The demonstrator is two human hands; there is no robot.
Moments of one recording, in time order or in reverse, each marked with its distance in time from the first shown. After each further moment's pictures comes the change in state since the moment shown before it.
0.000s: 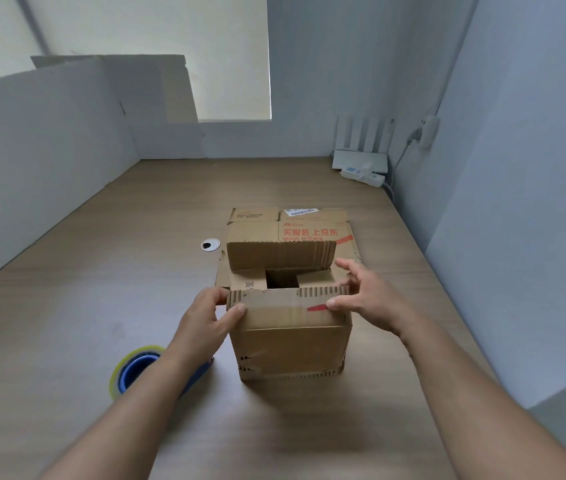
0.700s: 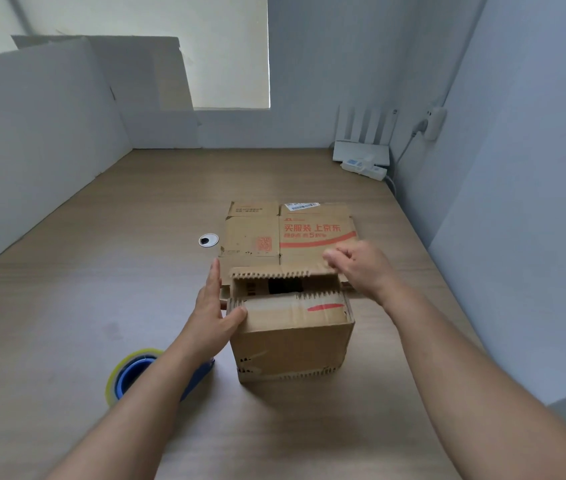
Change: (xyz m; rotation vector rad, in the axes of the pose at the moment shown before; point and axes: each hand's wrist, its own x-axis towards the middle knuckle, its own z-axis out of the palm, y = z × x) left_hand 0.023 -0.013 0.002 -0.135 -0.126 -0.101; right_hand 0.048 -0.018 0.003 -0.182 0.149 -0.087
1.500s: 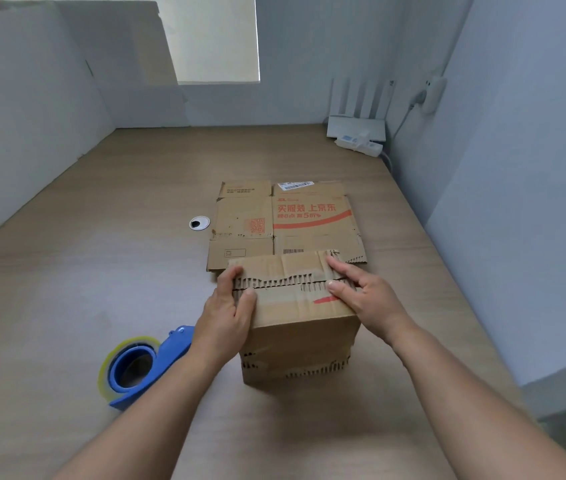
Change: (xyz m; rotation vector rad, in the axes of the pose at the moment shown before) left_hand -0.006 -0.004 0.039 0.134 0.115 0.036; right_hand -0.055 0.035 0.026 0.251 0.016 0.091
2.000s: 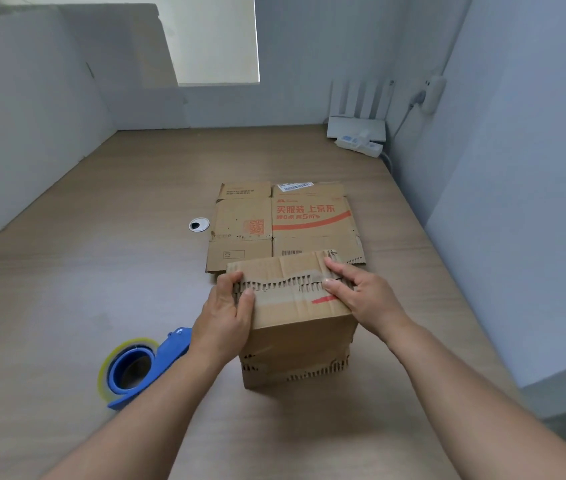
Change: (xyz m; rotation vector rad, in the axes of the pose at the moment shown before) left_hand 0.002 0.007 0.005 0.106 0.057 -0.024; right_hand 0.006 0.000 -0.002 -0.064 0.017 -0.002
